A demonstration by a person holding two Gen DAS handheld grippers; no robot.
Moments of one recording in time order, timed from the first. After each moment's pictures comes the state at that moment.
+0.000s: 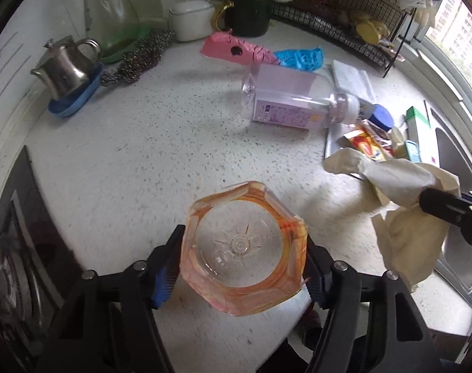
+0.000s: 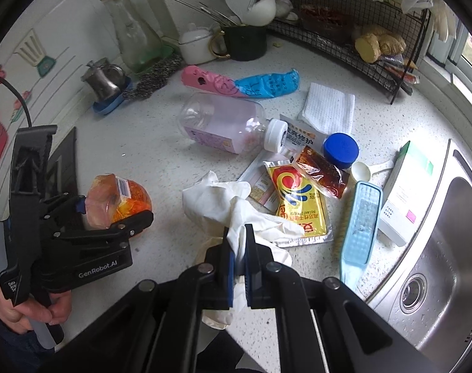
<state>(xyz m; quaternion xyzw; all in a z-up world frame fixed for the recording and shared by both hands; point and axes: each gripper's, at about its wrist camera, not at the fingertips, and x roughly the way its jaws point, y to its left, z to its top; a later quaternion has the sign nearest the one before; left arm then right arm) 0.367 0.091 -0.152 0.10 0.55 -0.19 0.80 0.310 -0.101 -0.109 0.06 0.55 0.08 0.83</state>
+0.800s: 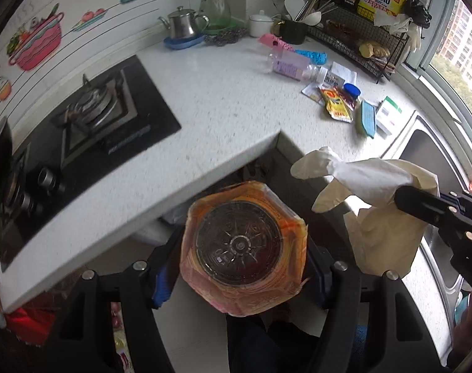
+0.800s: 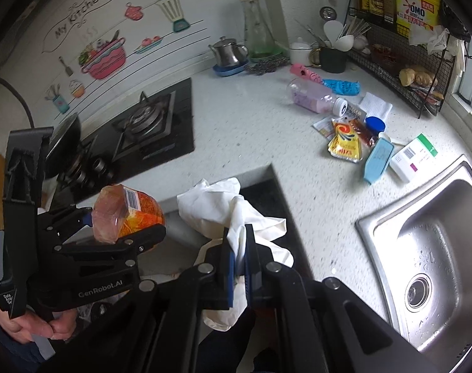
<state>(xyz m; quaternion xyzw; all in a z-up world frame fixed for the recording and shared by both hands) 0.091 0.105 -0.088 0.01 0.54 -0.02 0.84 0.113 -0.105 -0.056 0.00 0.50 0.26 0.83</state>
